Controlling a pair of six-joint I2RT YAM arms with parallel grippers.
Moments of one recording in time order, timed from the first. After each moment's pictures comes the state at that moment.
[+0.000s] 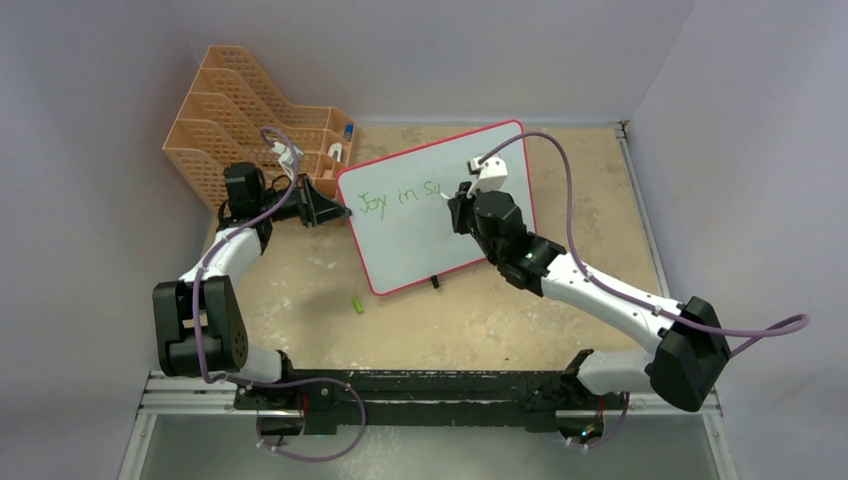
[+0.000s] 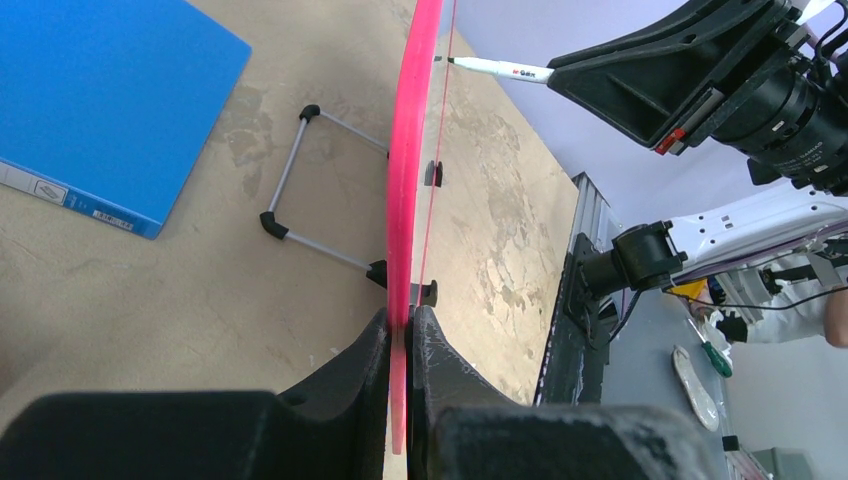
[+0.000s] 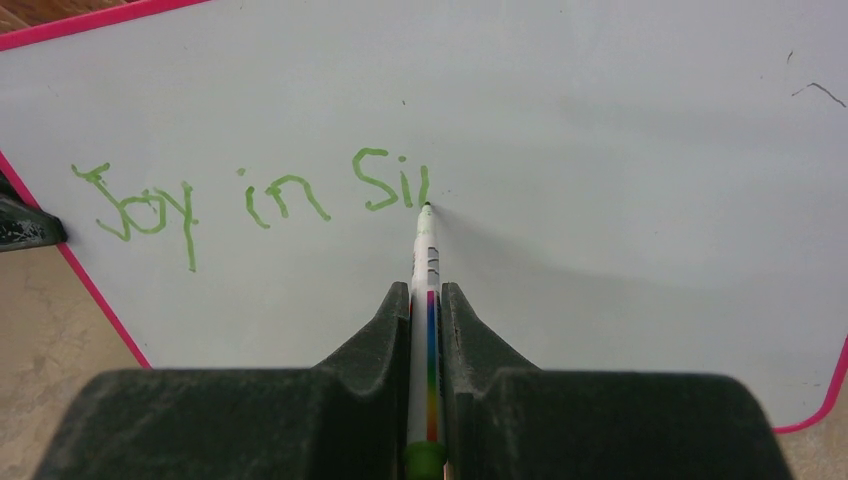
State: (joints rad) left arm 0.13 1.44 0.84 0.20 1.27 -0.33; right arm 0.80 1.29 0.95 0.04 0.42 0.33
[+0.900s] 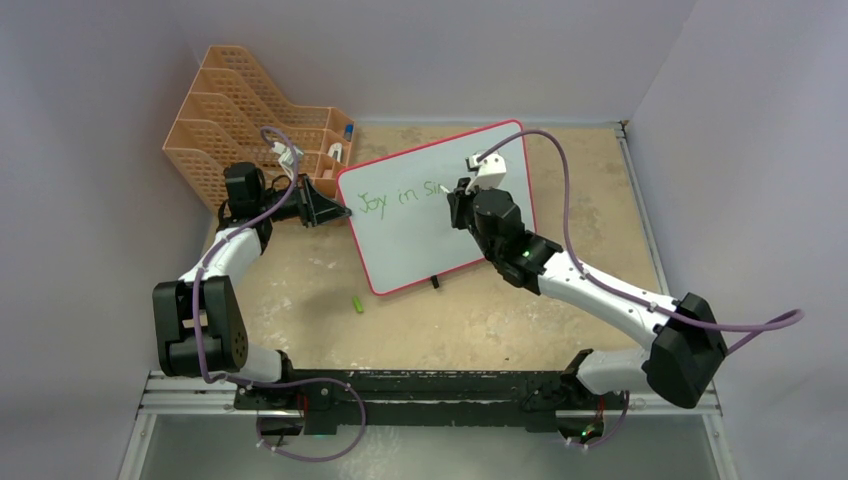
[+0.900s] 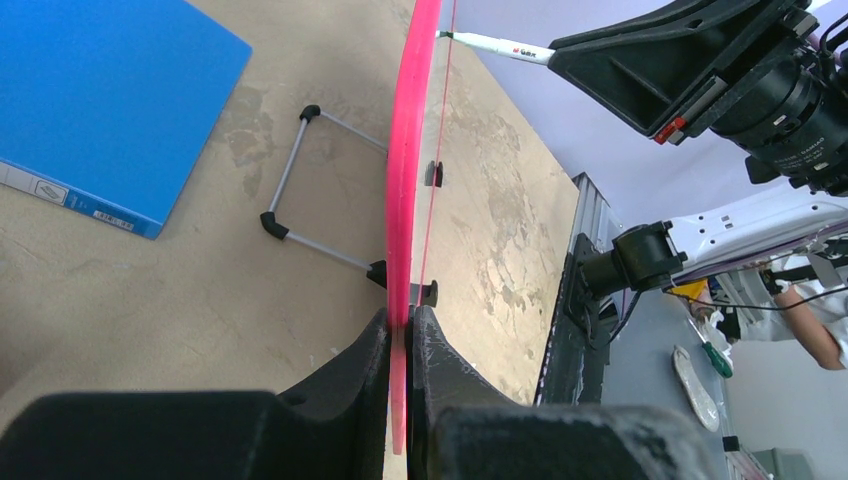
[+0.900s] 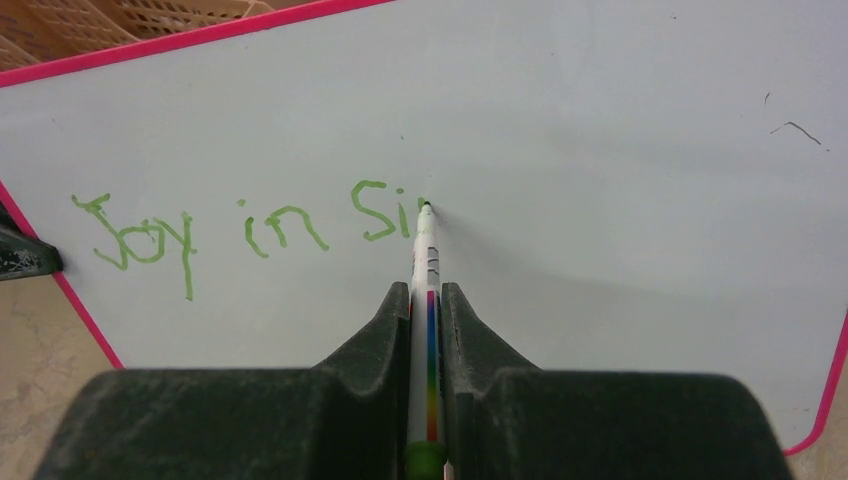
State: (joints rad) left arm 0.13 1.44 0.84 0.20 1.27 -0.33; right arm 0.80 1.30 0.95 0.10 0.45 0.29
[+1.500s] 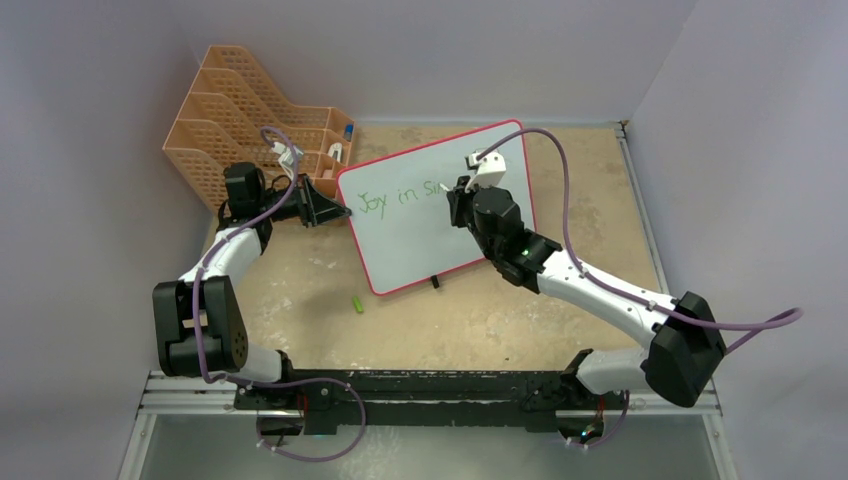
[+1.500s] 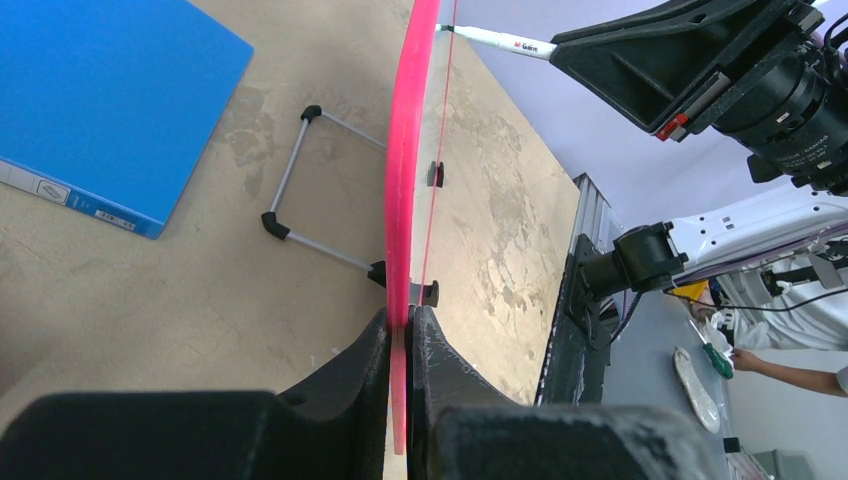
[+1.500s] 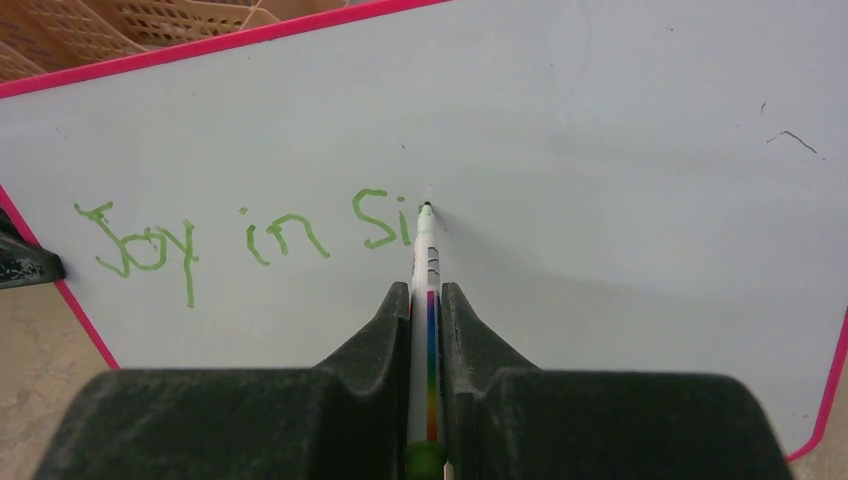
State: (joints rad) left arm 0.13 1.44 0.84 0.20 1.27 -0.33; right arm 0.79 1.32 0.96 0.11 0.45 0.29
